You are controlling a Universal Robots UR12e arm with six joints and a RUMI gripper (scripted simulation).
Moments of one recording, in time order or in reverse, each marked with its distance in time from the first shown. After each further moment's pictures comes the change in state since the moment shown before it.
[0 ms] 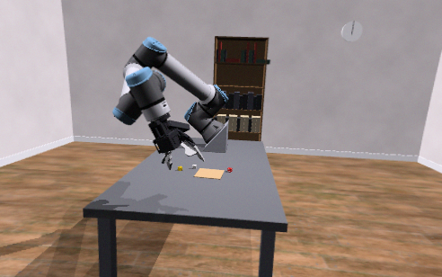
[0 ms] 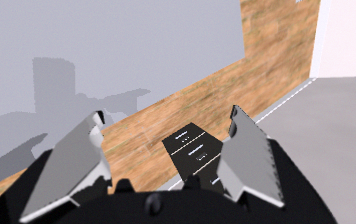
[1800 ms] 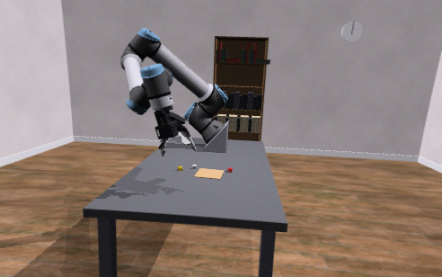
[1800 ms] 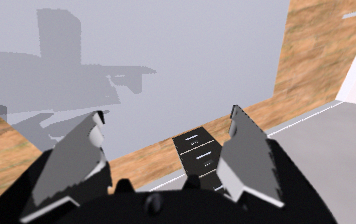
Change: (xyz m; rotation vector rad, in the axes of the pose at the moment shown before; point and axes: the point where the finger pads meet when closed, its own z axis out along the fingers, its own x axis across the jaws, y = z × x) arm -0.106 -0.126 -0.012 -0.073 -0.149 -0.119
